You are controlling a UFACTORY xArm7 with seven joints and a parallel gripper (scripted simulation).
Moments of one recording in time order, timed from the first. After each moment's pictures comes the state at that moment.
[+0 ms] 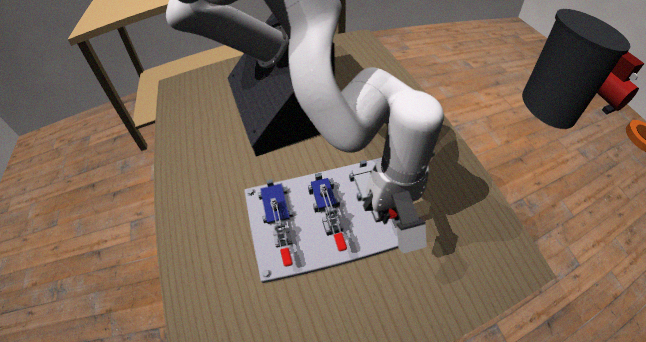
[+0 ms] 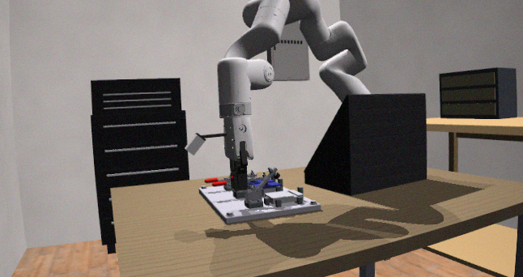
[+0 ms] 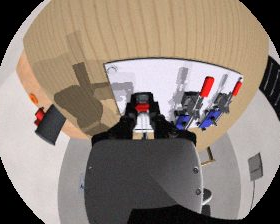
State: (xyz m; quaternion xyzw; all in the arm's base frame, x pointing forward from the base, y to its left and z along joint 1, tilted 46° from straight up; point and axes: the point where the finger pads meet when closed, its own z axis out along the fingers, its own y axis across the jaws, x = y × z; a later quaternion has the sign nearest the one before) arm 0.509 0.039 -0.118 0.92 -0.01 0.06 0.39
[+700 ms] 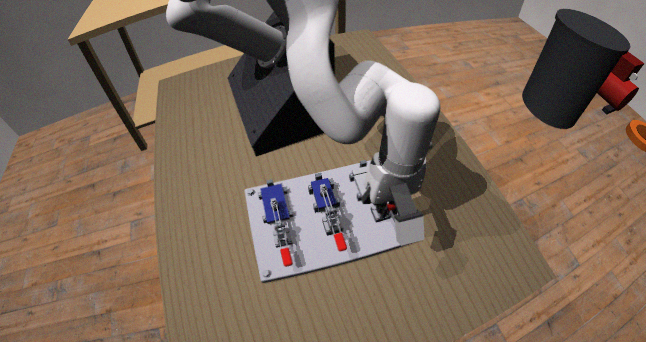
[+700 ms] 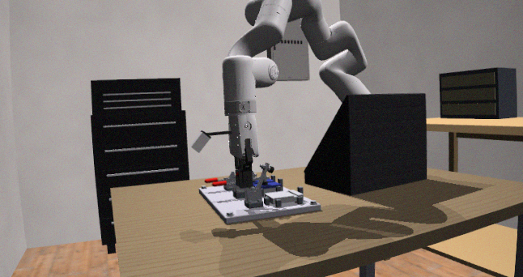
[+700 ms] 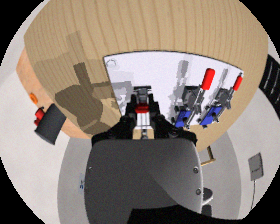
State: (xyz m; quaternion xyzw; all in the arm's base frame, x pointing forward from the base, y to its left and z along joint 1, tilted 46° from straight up) arm 0.496 0.042 -0.116 0.92 -0.01 0.06 0.39
